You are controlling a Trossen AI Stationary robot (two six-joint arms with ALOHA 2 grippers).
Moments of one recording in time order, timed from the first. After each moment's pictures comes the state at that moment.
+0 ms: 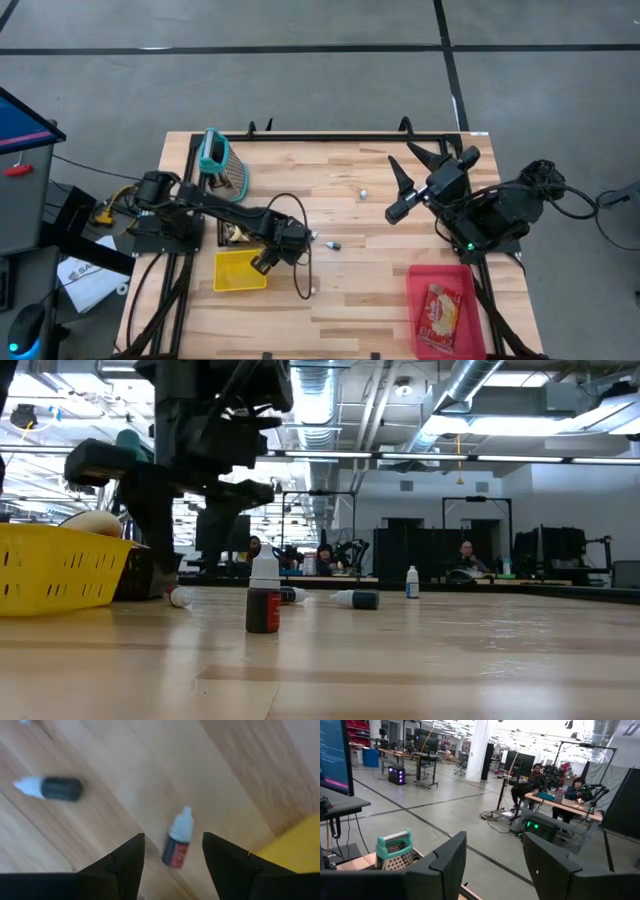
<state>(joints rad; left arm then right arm) -0.19 1.76 1.11 -0.75 -0.02 0.49 0.62 1.46 1.74 0.16 1.57 -0.60</state>
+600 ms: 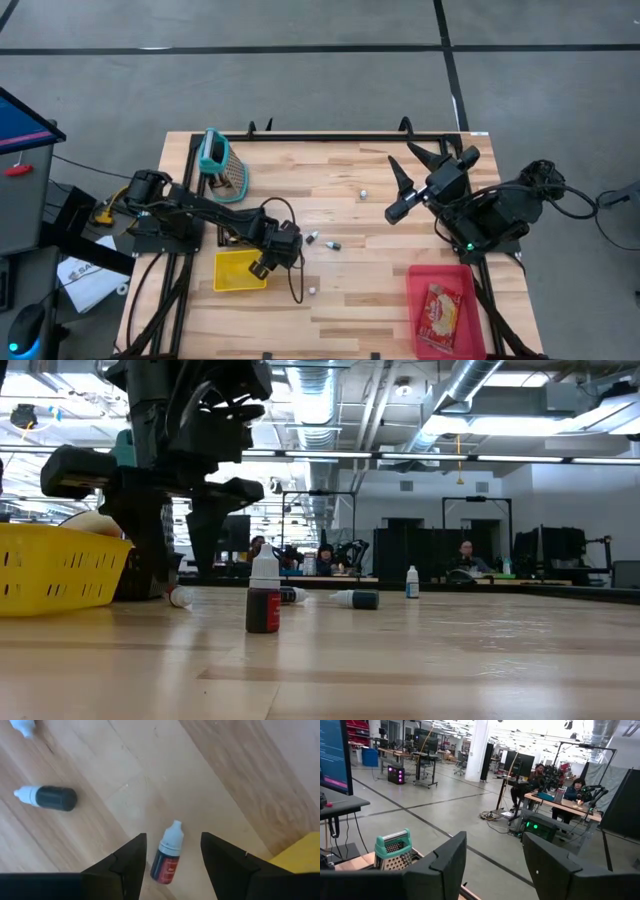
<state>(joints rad) -0.22 1.69 0.99 -0.58 -0.04 0.43 0.62 1.46 1.74 0.16 1.57 -0.60</state>
